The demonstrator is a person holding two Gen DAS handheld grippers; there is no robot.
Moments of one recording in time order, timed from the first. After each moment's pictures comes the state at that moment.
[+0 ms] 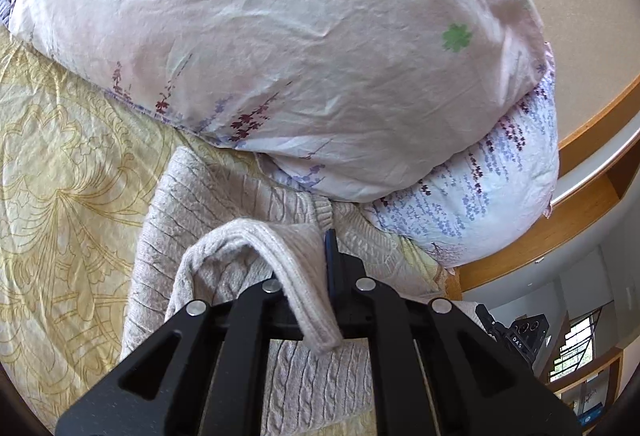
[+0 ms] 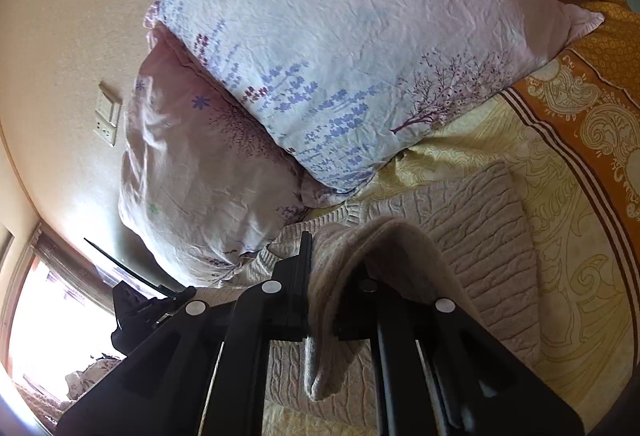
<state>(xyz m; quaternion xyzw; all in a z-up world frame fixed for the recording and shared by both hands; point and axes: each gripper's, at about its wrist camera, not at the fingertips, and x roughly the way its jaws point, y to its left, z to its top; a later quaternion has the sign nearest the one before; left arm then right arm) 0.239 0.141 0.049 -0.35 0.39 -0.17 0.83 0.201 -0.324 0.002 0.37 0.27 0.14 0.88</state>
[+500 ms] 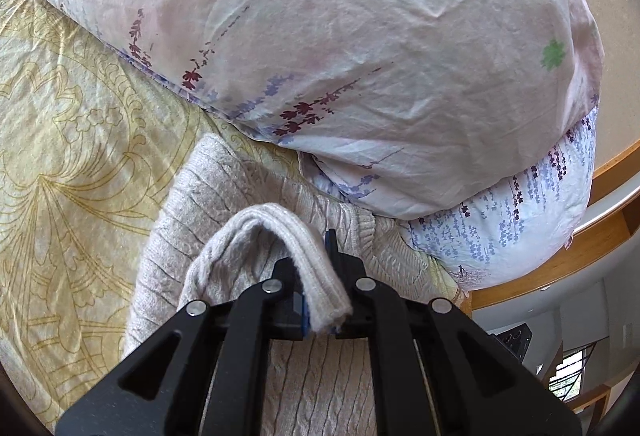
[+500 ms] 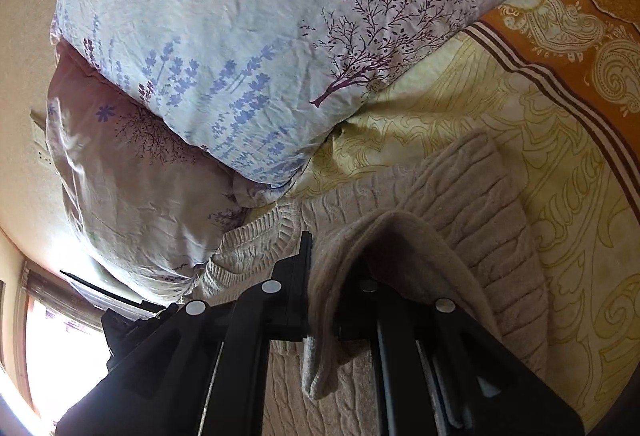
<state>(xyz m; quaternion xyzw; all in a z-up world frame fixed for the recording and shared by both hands) 0.269 0.149 0.013 -0.38 0.41 -0.13 0.82 0.254 -0.339 -0.042 0.41 0.34 0.09 0.84</state>
